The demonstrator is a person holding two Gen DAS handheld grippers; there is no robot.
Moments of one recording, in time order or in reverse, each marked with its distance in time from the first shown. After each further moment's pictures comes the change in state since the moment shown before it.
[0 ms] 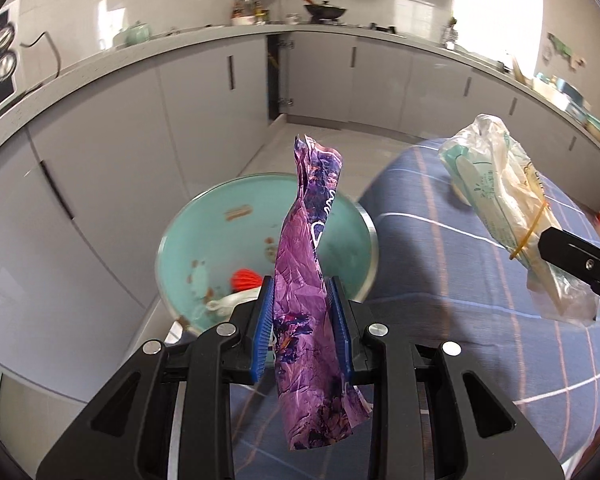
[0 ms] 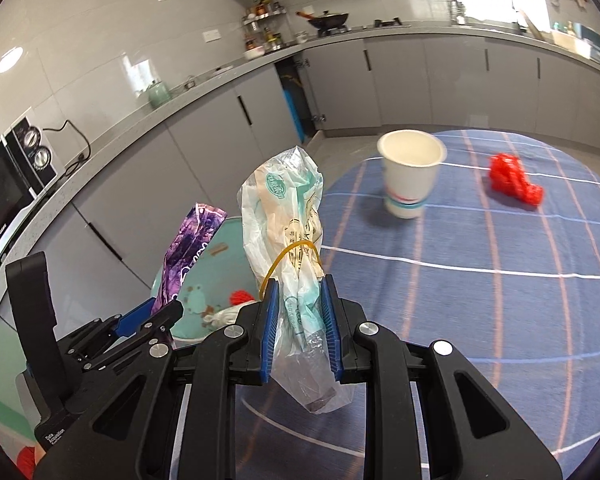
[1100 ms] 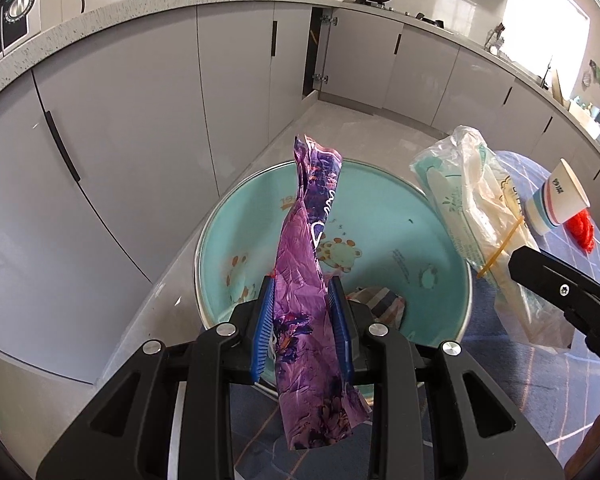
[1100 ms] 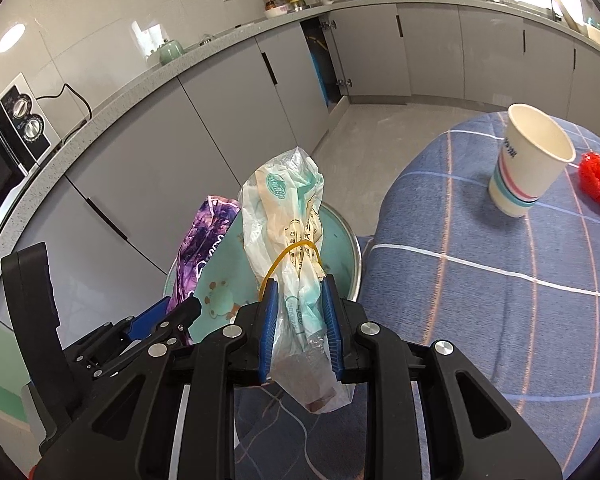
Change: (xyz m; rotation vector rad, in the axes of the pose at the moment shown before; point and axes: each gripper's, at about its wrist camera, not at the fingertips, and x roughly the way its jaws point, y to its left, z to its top) left arm 0.060 0.061 0.015 -0.123 0.093 0.027; right arm 0.100 0.065 0.015 -0.031 0.132 0.037
